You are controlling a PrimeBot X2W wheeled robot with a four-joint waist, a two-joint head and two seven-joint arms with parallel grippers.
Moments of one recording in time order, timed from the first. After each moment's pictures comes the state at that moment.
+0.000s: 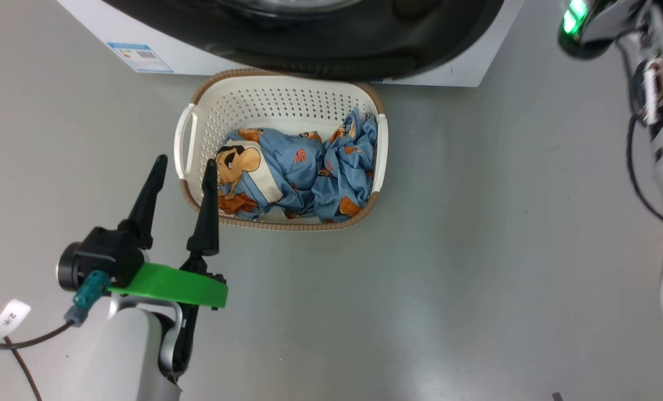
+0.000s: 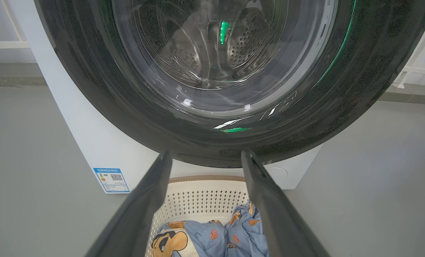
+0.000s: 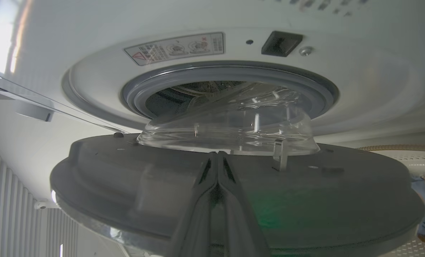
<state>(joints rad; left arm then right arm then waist) -0.41 0.03 -0.19 0.25 -0.25 -0.08 -0.25 -1.41 -0.19 -0.09 1.05 1.43 0.13 0.82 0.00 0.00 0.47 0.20</state>
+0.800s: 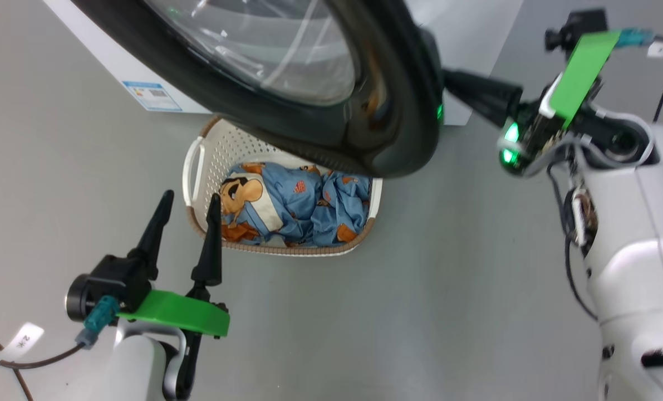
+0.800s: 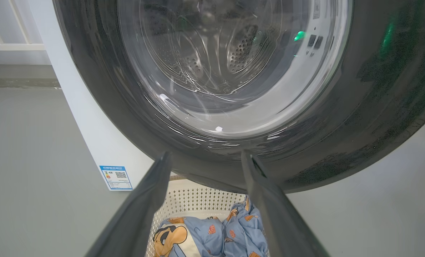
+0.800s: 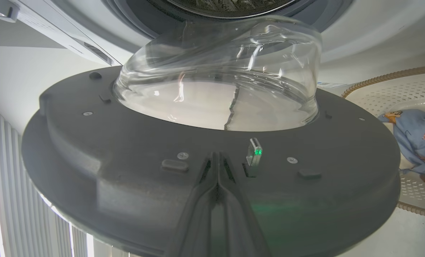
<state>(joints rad) -0.34 0.03 -0.19 0.27 -0.25 -0.08 -0.25 -1.01 -0.09 -0.08 0.71 1.44 0.13 0.97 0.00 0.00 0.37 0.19</state>
